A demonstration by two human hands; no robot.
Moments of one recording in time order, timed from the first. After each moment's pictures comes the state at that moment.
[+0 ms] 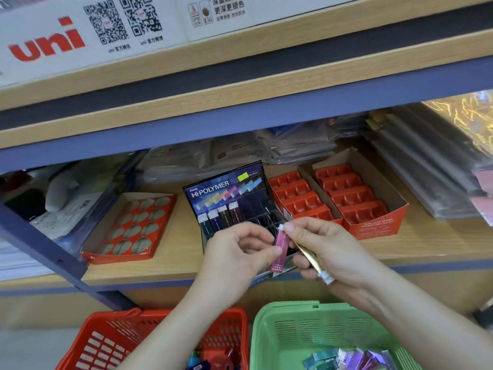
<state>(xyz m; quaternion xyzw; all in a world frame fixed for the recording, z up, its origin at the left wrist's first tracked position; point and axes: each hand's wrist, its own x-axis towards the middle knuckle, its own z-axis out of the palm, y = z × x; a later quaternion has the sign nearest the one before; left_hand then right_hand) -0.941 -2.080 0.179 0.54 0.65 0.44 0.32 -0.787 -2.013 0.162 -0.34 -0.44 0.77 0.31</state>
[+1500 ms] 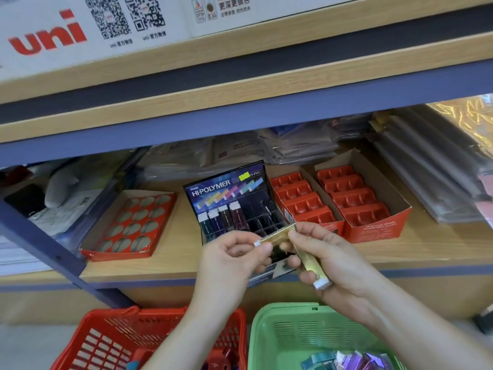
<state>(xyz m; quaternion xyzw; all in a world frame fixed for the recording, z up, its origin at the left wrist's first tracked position) -0.931 -2.086 0.170 0.37 0.66 0.55 0.35 -0.788 -2.017 0.154 -0.34 -0.32 0.82 0.33</state>
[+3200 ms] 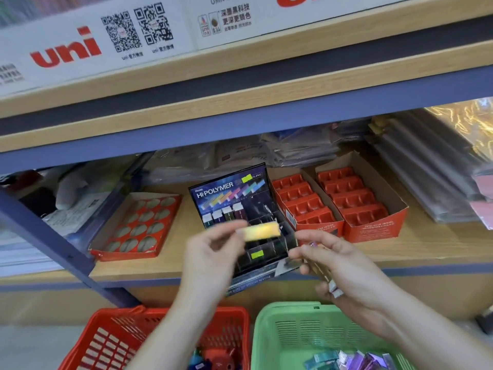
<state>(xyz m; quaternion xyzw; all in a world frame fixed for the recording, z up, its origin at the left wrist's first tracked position) -0.943 -2.097 0.186 0.39 0.70 0.54 0.26 -0.772 -2.031 0.154 -0.40 -0.39 0.76 0.33</state>
